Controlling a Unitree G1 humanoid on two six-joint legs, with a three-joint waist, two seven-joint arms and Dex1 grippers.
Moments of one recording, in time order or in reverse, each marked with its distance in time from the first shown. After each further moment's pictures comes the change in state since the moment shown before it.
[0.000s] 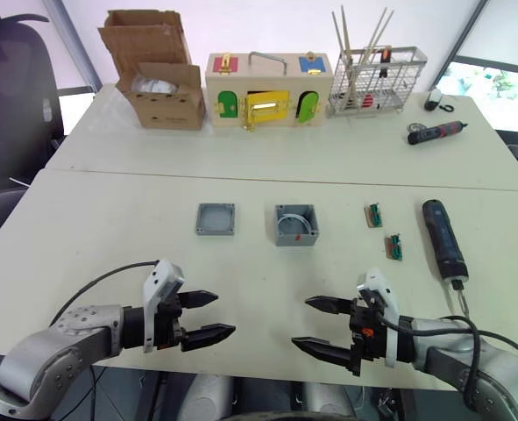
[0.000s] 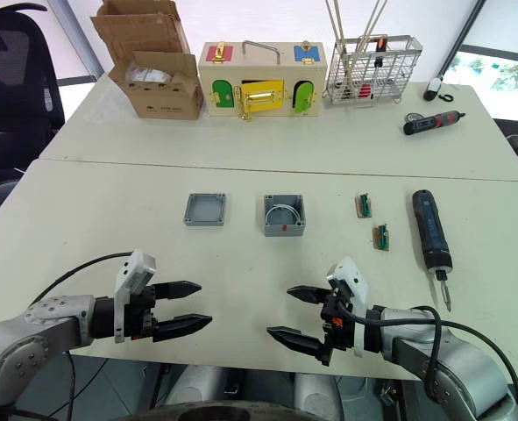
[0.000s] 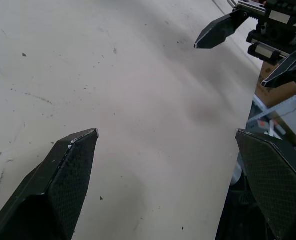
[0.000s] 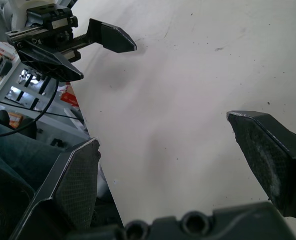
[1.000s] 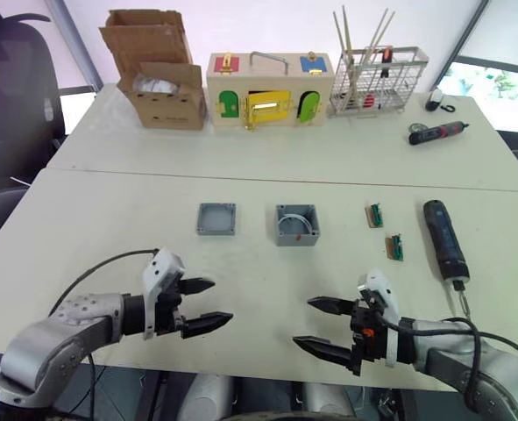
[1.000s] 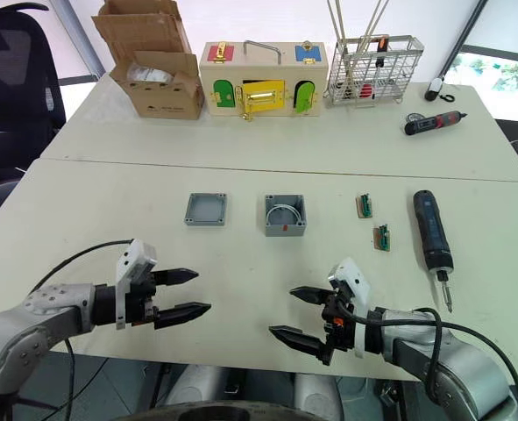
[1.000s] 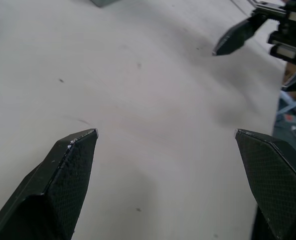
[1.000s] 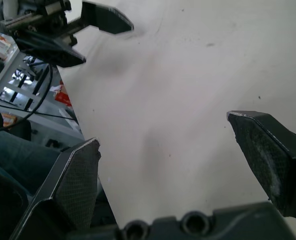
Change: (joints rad) left arm -0.101 0.029 -0.029 0.031 0.110 -0.051 0.002; right arm 0.019 0.004 -0.049 -0.018 0.078 0.061 -0.076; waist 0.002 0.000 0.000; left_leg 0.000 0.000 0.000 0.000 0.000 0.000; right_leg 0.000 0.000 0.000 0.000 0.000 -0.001
